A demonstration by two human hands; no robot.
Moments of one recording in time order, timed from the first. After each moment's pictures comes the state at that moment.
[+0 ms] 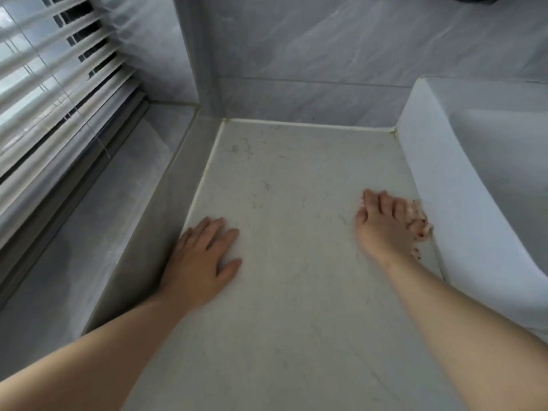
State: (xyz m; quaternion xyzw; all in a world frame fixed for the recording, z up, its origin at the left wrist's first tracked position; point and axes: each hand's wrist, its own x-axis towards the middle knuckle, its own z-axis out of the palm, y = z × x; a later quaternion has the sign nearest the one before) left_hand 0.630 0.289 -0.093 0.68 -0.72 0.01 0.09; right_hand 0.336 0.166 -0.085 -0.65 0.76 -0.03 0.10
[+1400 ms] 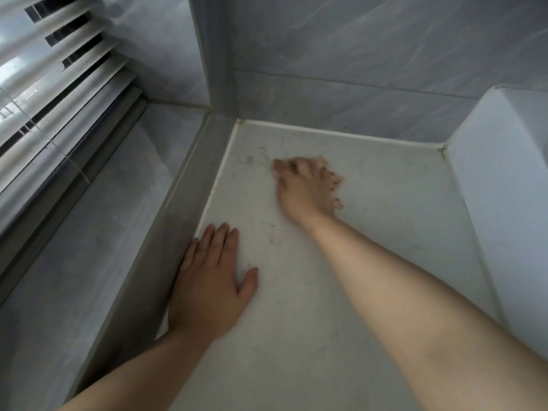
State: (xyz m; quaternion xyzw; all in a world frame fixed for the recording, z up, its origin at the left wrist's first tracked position) left_hand 0.622 0.243 -0.092 0.77 -0.64 0.00 0.06; right_hand 0.512 0.060 -0.083 -0.81 0.57 -0.09 0.11
